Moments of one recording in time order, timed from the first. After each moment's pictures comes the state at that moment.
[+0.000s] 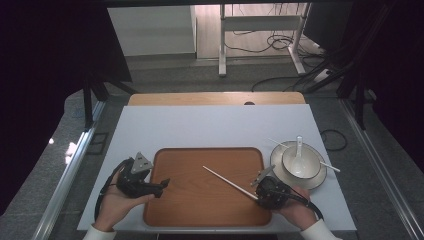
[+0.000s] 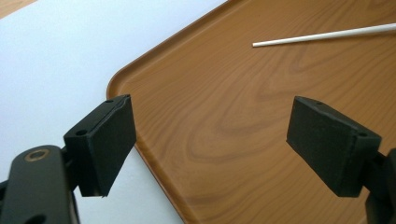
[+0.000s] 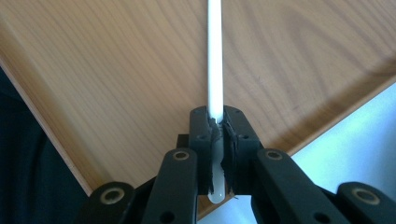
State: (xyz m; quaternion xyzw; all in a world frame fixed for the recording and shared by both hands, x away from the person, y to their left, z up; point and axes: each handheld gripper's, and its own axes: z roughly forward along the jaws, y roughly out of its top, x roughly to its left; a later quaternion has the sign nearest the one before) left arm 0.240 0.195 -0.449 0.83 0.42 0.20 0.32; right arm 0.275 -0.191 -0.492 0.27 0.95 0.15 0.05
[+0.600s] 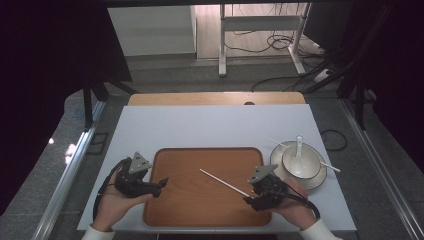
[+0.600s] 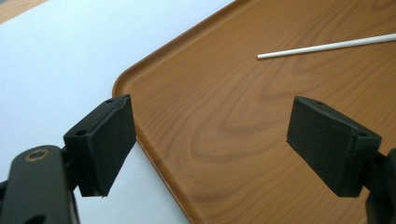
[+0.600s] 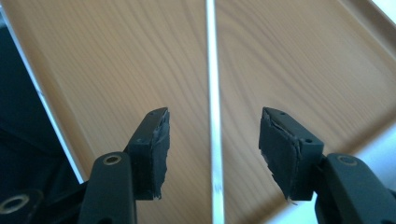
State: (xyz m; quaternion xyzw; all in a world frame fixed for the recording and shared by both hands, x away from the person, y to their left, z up) left arm 0.239 0.200 -0.446 0.82 0.42 0.20 0.32; right arm 0.268 -0.176 -0.467 0.23 0.93 0.25 0.10
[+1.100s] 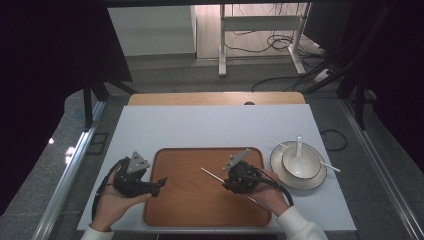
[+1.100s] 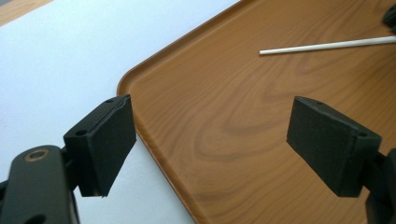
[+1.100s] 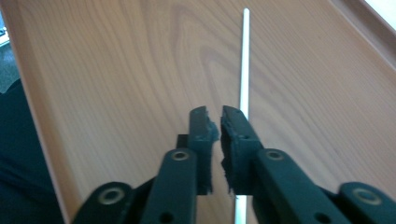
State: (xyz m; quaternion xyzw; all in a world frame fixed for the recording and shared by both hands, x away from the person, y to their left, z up) left arm 0.238 0.202 -0.445 0.82 0.42 0.21 0.32; right arm 0.304 -0.114 -0.472 0.21 0.94 0.27 0.04
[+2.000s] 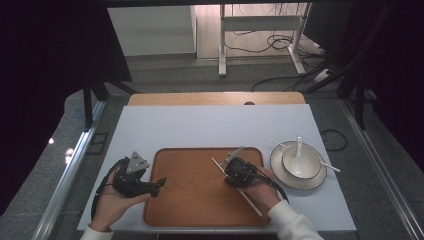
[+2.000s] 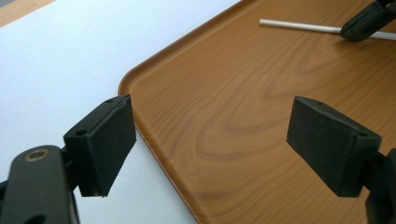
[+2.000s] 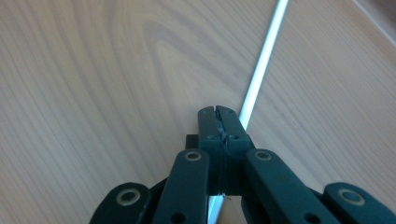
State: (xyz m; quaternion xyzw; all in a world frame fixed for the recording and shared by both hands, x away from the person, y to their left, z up) left arm 0.239 0.203 -0.446 0.82 0.42 0.21 0.32; right arm 0.327 -0.111 -0.499 0.26 0.94 0.22 0.06
